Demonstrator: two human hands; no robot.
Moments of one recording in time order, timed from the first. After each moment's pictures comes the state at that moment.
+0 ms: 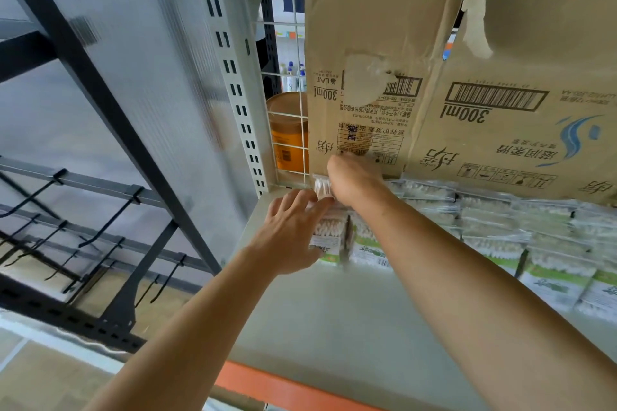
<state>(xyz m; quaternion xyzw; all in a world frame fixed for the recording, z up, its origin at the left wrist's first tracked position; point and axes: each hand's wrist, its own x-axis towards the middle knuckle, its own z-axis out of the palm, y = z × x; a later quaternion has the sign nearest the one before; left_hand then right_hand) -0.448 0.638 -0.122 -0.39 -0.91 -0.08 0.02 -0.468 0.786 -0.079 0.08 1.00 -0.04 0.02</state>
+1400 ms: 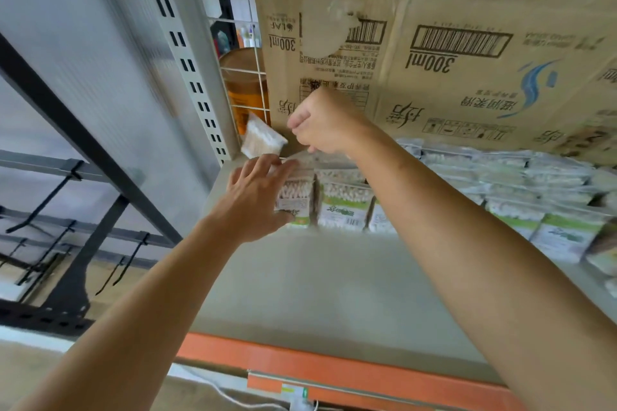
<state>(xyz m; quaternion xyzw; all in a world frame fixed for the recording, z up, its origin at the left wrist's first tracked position) -0.451 0.638 -0.127 -0.39 -0.92 -0.11 0.01 -0.451 0.805 -0.049 0.06 0.95 -0.29 -0.02</state>
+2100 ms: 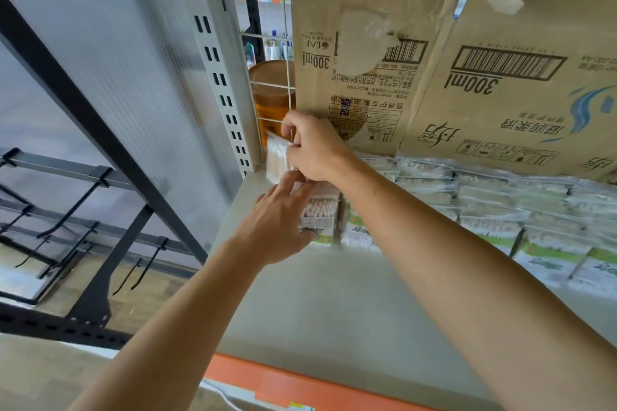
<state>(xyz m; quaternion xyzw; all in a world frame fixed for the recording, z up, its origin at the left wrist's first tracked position) -0.450 0.635 -0.131 -0.38 -0.91 -0.17 -0.04 -0.486 0.766 -0.079 0.01 0.95 -0.31 -0.06</state>
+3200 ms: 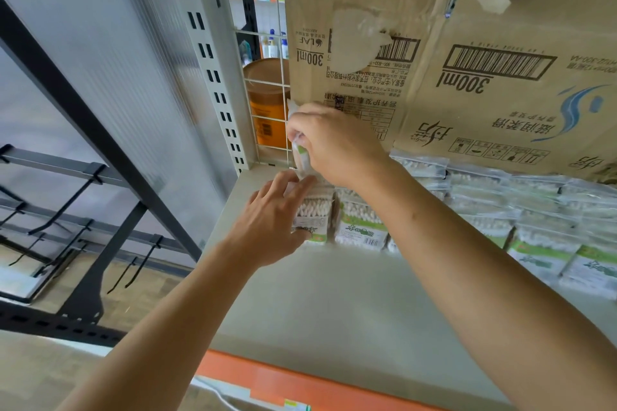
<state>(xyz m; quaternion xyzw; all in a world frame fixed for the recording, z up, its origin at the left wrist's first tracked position) -0.445 0.632 -0.138 -0.38 -0.91 -0.16 0.00 -0.447 0.782 -0.050 -0.09 0.98 -0.11 -0.13</state>
